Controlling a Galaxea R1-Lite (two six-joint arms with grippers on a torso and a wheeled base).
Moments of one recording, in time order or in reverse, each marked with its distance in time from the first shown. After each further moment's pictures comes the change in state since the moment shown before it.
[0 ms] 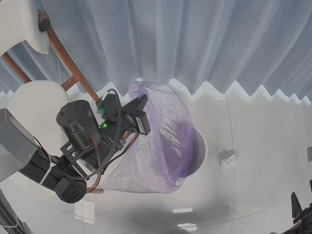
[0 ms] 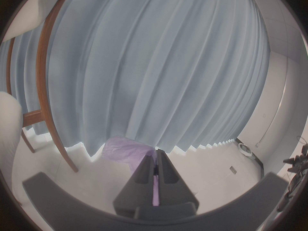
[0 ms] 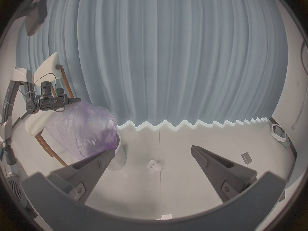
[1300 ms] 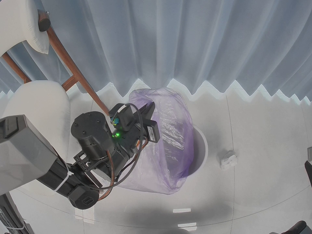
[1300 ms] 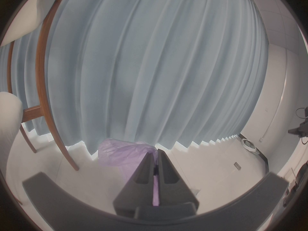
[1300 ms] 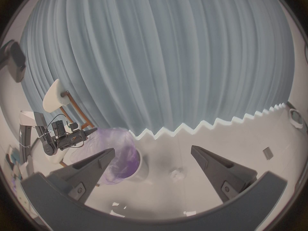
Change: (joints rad) left arm -0.054 0.083 -0.003 -0.079 0.078 0.045; right arm 0.043 0.366 -0.281 -0.074 0.121 0.151
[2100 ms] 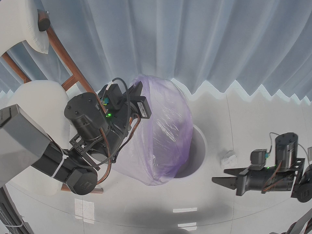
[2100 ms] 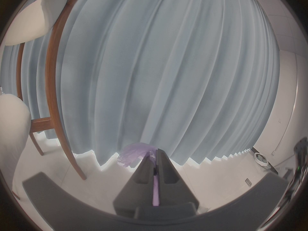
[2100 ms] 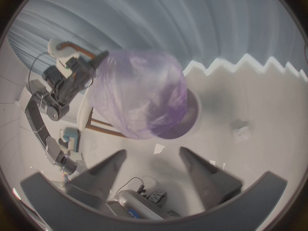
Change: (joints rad) left arm 0.061 -0.009 -0.117 0.025 0.070 -0.028; right arm 0.483 1.161 -0.049 -0.570 0.131 0.123
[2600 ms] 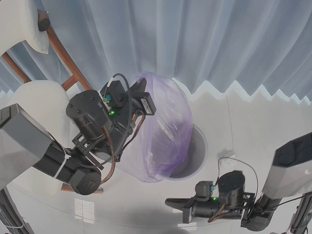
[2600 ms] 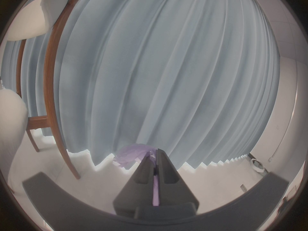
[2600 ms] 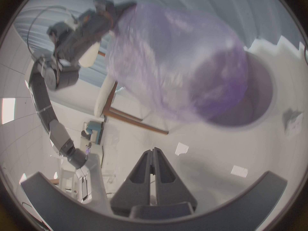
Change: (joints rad) left arm -0.026 0.005 -0.034 -0.003 0.003 -0.036; right arm 0.324 0.580 0.026 -0.721 -0.027 0.138
